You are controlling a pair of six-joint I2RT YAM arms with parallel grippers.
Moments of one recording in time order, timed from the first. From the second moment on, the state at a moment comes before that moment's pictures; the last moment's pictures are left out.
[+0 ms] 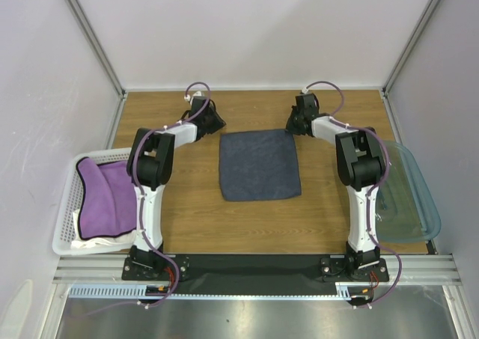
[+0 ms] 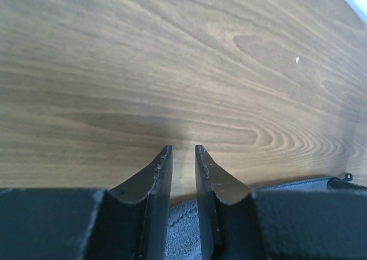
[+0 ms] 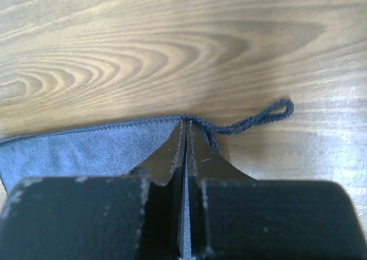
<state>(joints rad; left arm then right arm) -0.28 2.23 1.50 0.07 0.04 -0.76 0.27 2.21 1.57 -0.13 -0.02 0.54</state>
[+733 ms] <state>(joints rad) -0.44 1.48 1.01 -0.12 -0.08 -0.73 0.27 1.58 1.21 -0.30 -0.06 0.54</state>
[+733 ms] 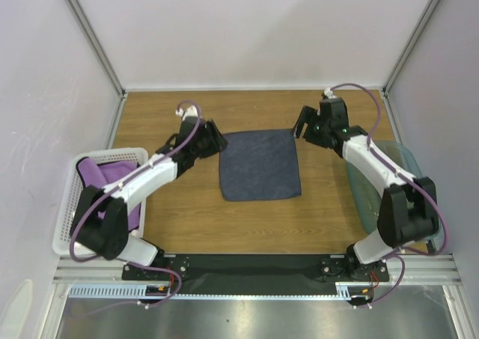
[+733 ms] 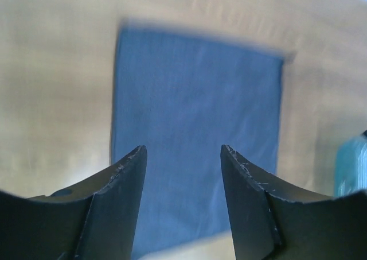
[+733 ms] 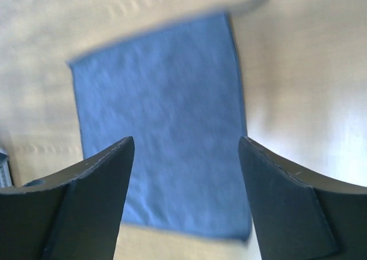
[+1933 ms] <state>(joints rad) -0.73 1.37 0.59 -0.20 -0.24 -1.10 0.34 1.24 0.64 -0.33 -0.04 0.74</state>
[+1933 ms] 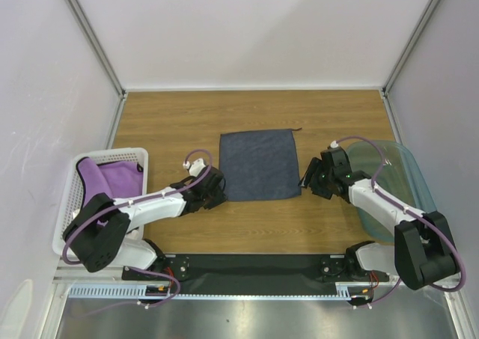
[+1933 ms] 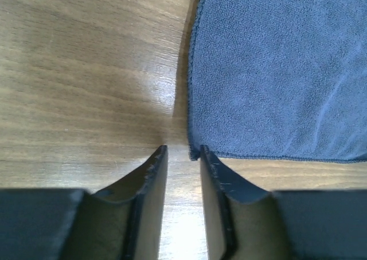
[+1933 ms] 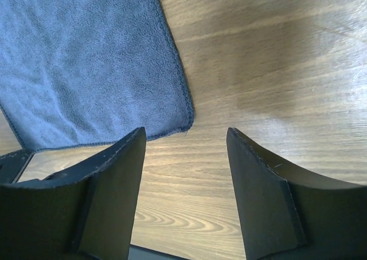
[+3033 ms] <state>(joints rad) -0.73 1.40 0.59 -0.17 -0.28 -1.11 0.40 1.35 0.59 -0.21 -0.03 0.83</state>
